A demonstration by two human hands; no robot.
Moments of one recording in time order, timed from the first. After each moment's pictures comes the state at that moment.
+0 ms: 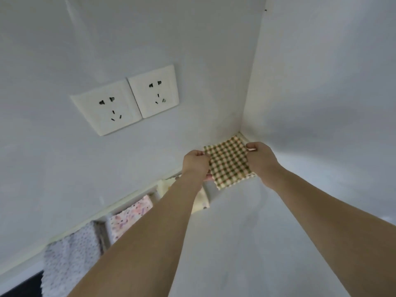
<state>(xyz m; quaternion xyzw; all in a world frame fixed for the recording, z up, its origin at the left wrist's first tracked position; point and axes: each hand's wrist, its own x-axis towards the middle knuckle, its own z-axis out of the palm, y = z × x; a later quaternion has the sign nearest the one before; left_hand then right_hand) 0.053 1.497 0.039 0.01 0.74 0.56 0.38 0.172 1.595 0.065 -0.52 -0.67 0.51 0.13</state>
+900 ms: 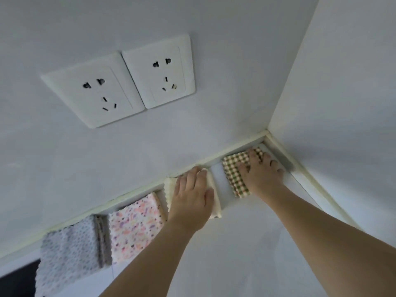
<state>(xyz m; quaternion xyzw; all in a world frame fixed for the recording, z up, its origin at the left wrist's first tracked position) 0.054 1.424 -0.046 0.41 0.90 0.13 0.07 0.123 1.621 -0.053 -0.43 -0.89 0.14 -0.10</state>
